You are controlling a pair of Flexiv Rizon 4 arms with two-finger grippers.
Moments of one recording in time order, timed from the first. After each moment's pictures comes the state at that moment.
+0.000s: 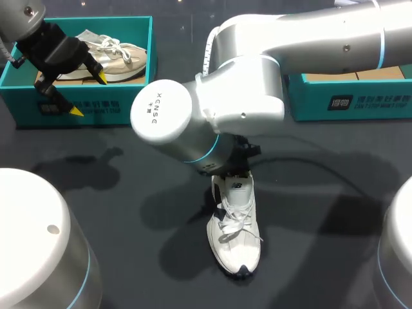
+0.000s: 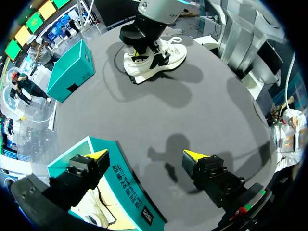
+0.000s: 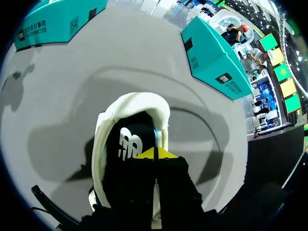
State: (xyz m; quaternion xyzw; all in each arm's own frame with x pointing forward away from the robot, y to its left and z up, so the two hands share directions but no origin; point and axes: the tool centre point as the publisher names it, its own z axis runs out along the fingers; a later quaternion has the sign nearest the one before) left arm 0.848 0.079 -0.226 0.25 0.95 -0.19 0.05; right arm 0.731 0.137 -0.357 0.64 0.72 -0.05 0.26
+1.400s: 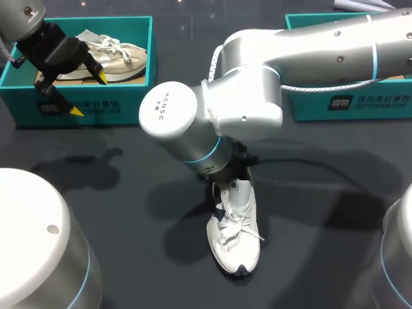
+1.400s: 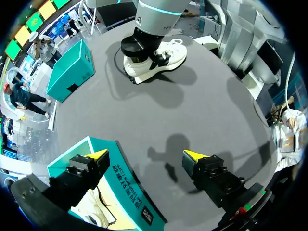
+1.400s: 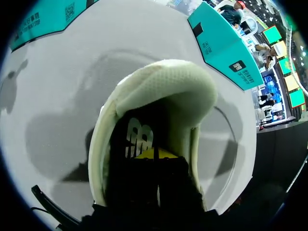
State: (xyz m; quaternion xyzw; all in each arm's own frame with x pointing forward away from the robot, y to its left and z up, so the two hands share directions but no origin) left arm 0.848 0.079 -0.226 0.25 0.95 -0.19 0.05; right arm 0.729 0.144 -0.397 0.66 0.71 -0.06 0.21
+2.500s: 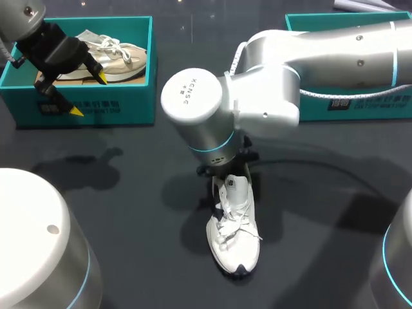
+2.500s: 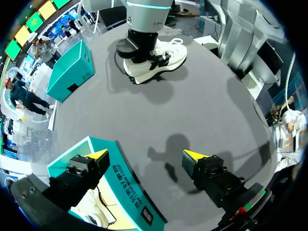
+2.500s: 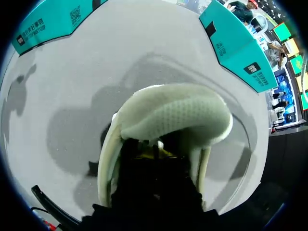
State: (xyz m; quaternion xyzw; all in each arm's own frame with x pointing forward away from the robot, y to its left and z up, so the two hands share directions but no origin) left arm 0.848 0.079 -0.226 0.25 0.95 -0.19 0.05; right arm 0.740 0.157 -0.402 0.66 0.73 -0.02 0.16
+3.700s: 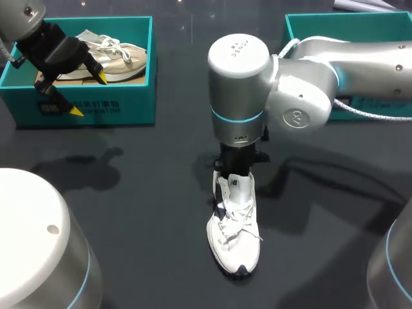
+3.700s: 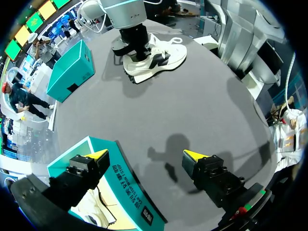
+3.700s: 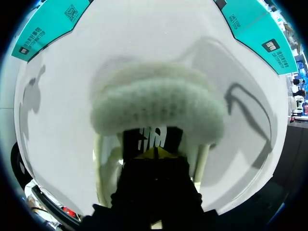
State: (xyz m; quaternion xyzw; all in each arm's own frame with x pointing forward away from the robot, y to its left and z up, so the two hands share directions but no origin) left arm 0.848 0.079 -0.226 0.25 0.95 -0.19 0.05; right arm 0.722 0.155 -0.395 0.69 0.73 -0.02 0.01
